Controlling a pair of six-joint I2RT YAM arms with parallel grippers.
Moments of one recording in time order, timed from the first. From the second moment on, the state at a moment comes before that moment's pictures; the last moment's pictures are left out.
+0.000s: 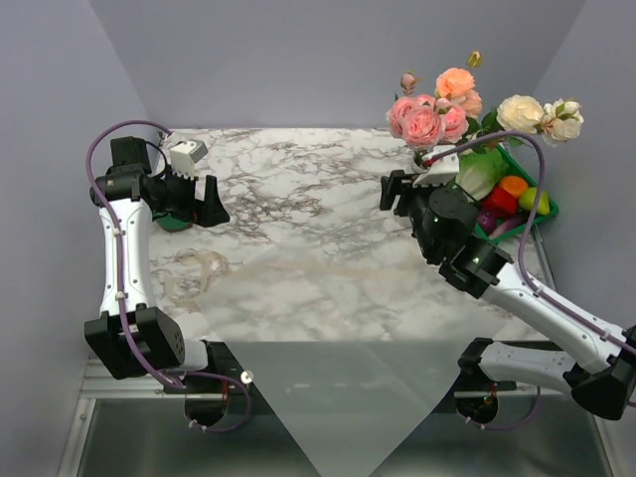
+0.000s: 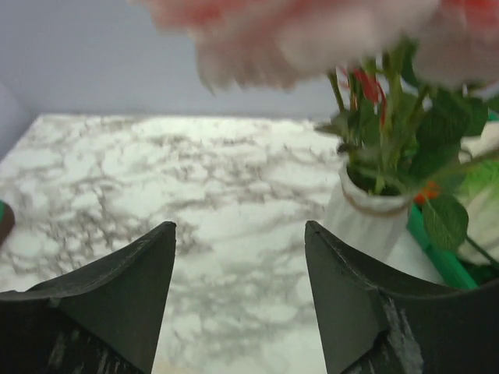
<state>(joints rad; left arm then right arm) 0.24 1.37 1.47 -1.13 0.74 0.43 0.81 1.10 1.04 0.06 0.67 0.10</state>
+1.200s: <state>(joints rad) 0.24 1.29 1.34 -1.05 0.71 0.39 0.81 0.69 0.91 -0.66 0.44 0.43</state>
